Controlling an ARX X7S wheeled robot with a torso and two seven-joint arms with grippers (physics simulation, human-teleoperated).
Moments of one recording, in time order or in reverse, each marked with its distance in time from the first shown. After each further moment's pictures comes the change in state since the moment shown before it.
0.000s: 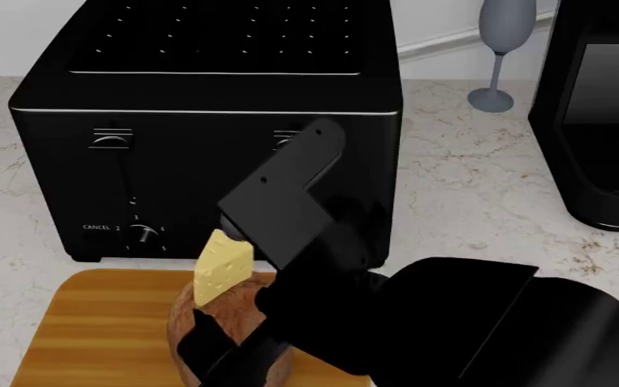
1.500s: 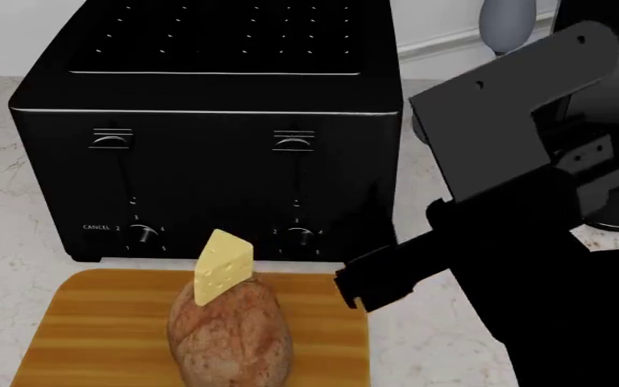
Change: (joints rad) left arm -0.006 -0.011 0.013 -0.016 -0.015 -0.002 -0.013; right arm 0.112 0.282 0.164 -0.069 0.641 -0.020 0.867
